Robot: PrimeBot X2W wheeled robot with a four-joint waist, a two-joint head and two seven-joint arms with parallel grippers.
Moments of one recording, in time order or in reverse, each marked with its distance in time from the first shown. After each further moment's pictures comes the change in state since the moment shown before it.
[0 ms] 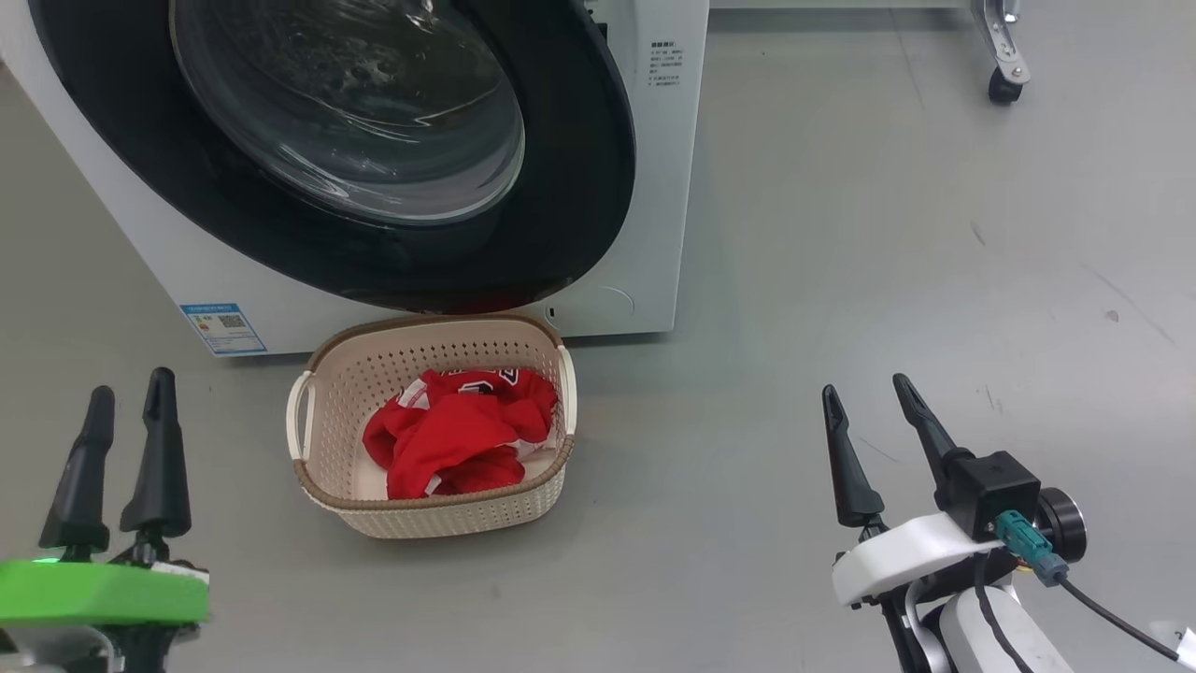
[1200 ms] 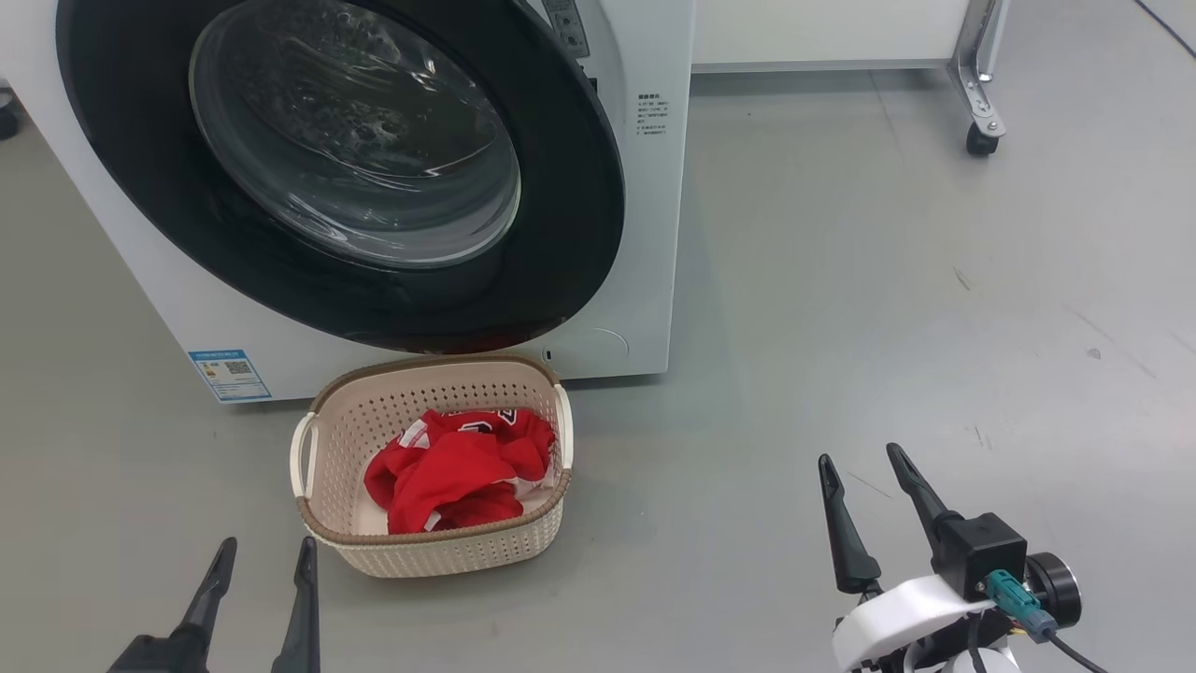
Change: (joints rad) left arm 0.197 0.006 -0.204 0.063 0.532 0.217 -0.099; right arm 0.107 0.003 0.009 0.001 -0.010 0.000 0.000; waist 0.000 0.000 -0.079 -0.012
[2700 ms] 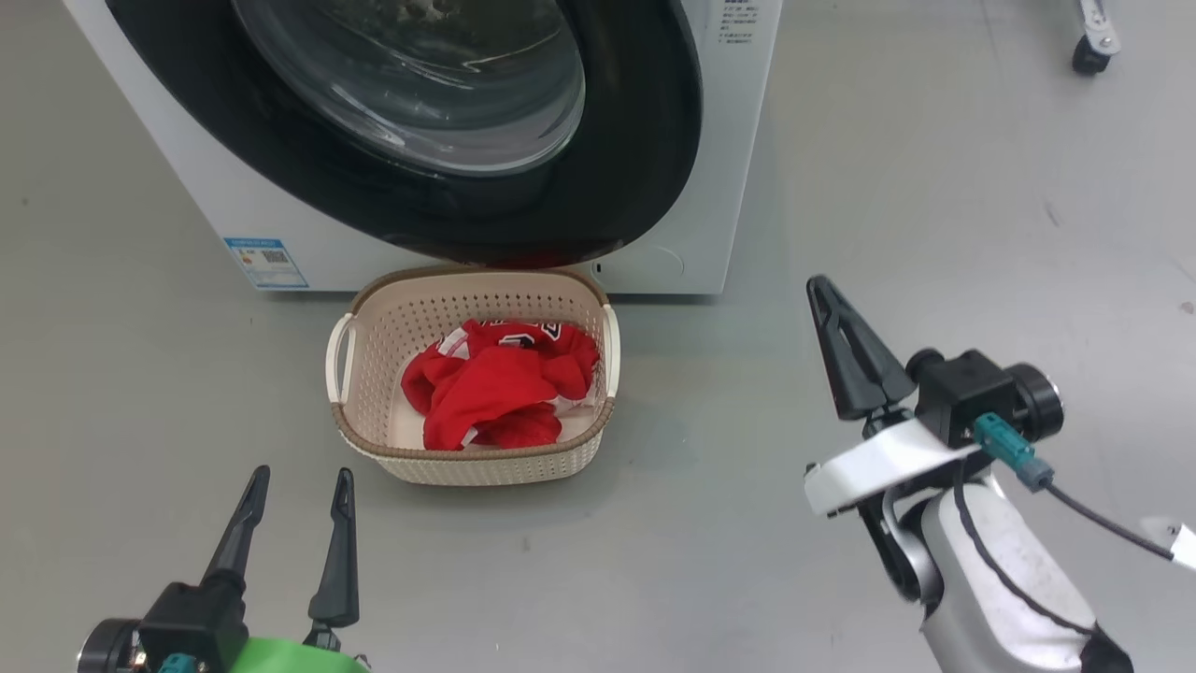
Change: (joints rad) left arm -0.076 -0.060 -0.019 -0.055 0.072 0.014 0.002; right arm -0.264 -0.006 0.036 -0.014 -0.032 0.079 0.026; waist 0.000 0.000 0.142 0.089
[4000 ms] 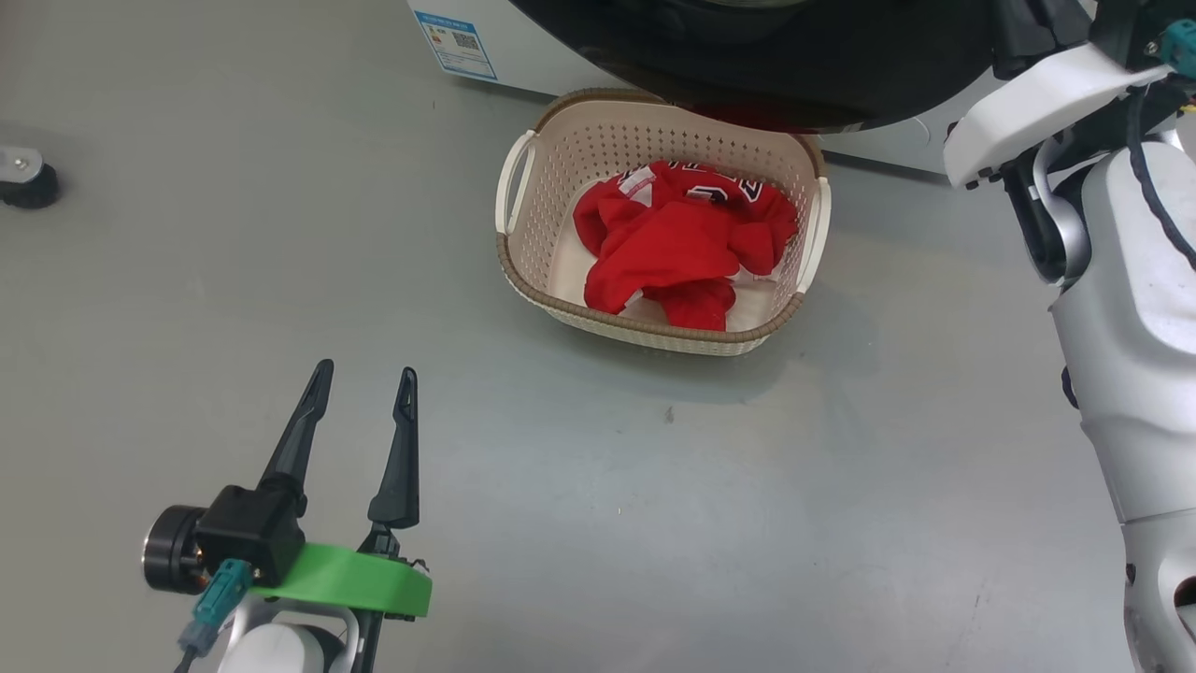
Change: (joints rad) left arm -0.215 -0.065 -0.076 0.093 0.000 -0.029 -0.048; right arm -0.592 -0.123 -0.092 0.294 -0.025 0.073 0.106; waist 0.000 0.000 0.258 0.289
